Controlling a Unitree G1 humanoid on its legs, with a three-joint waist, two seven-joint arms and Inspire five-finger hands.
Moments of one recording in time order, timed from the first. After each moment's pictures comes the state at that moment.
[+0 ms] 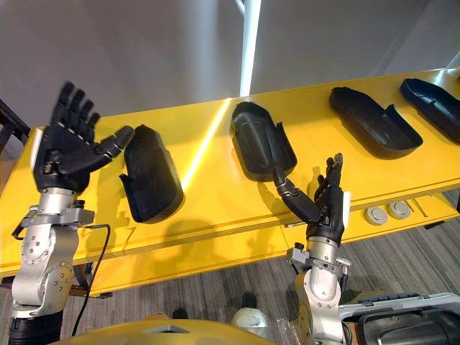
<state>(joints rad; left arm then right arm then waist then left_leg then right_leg) 0.09 0.23 0.16 -0.51 -0.46 -0.05 0.06 0.30 -0.15 -0.10 -0.12 0.17 -0.34 -0.22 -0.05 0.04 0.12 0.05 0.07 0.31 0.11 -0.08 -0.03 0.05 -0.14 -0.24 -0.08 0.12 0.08</state>
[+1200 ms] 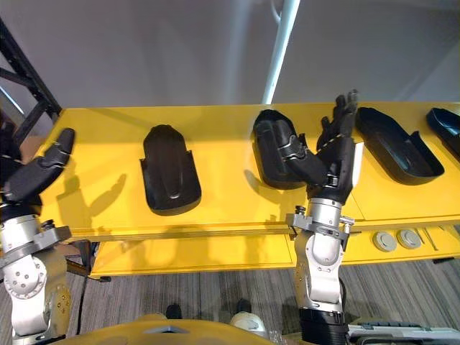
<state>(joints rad) 0.24 0.09 0.22 -0.43 -0.23 -0.29 0.23 0.07 -0.15 -0.16 -0.24 0.22 -0.38 -0.13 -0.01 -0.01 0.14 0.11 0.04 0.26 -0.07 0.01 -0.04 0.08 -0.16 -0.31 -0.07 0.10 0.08</state>
